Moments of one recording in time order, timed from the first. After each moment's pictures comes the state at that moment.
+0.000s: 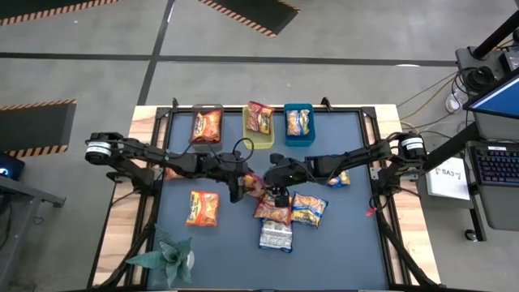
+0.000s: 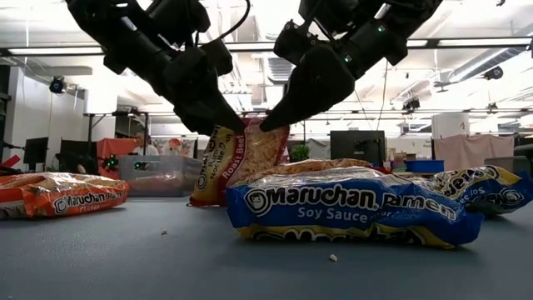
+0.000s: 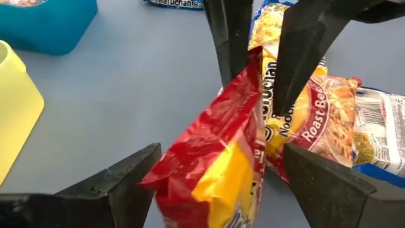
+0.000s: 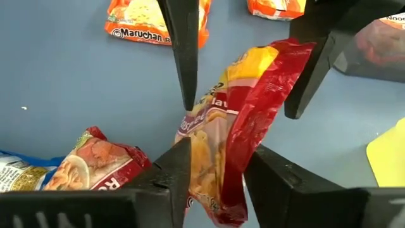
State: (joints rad) left arm 0.01 1.50 0.73 0.13 -0.01 -0.14; right arm 0.04 1.72 1.00 0.09 0.00 -0.13
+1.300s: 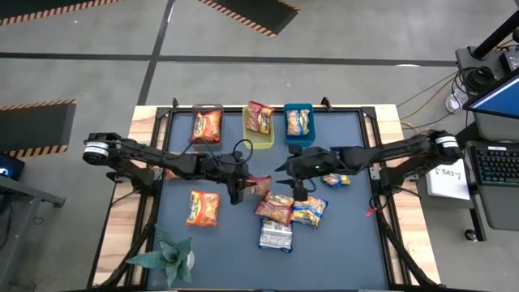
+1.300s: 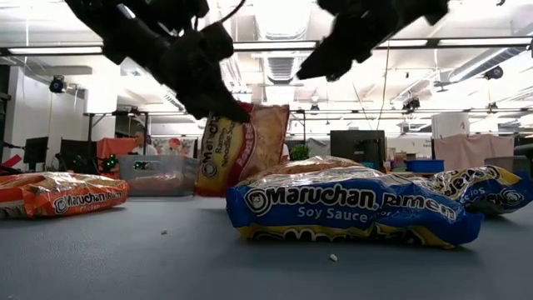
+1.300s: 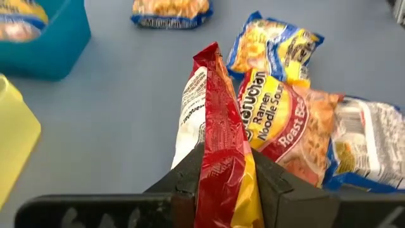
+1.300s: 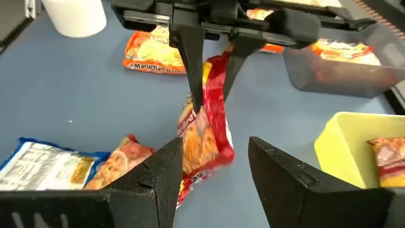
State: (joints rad) left arm -0.02 1.47 0.75 0.13 -0.03 -0.11; right arm 0.03 1.38 0.92 -0.07 0.00 -0.10
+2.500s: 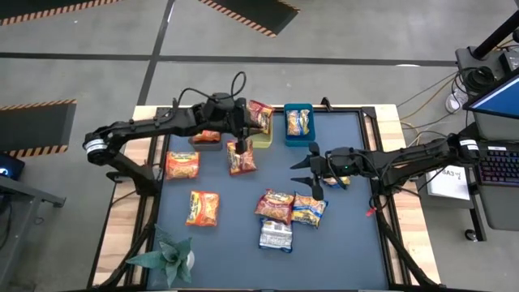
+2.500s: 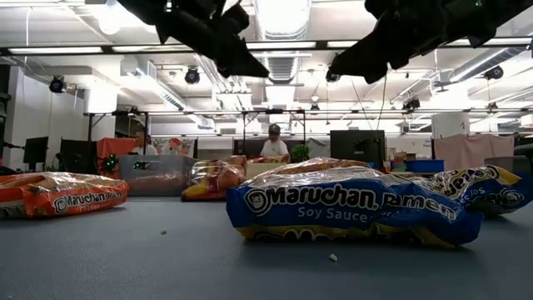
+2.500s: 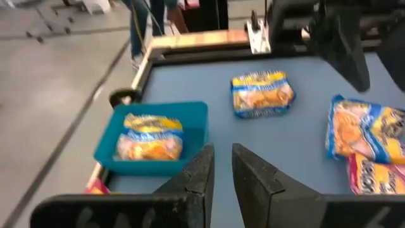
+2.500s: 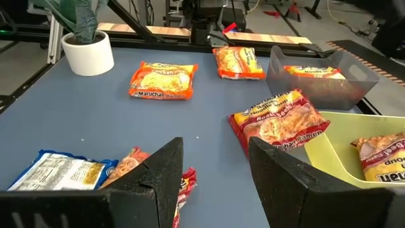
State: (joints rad) left arm 0.40 1.48 1.15 -0.13 0.23 0.27; right arm 0.03 1.11 0.57 0.23 0.00 -0.06
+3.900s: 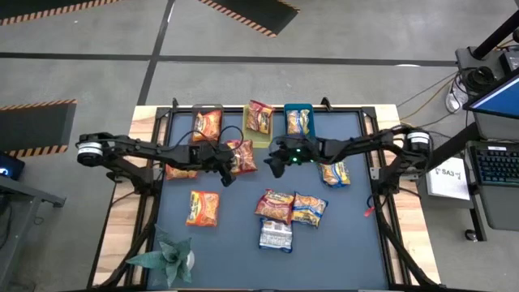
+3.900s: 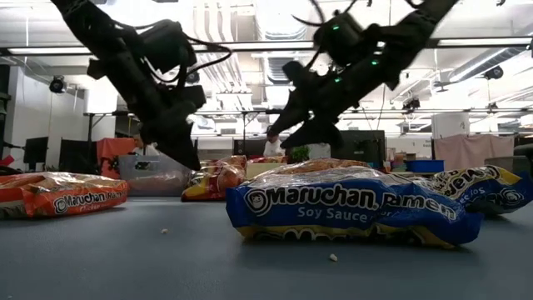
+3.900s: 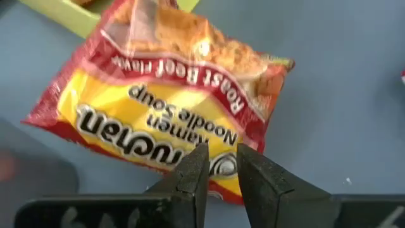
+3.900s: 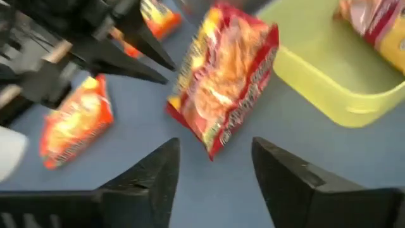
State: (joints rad) left arm 0.16 1.40 0.64 -0.13 -0.22 -0.29; right arm -0.20 1.67 0.87 0.25 -0.03 0.53
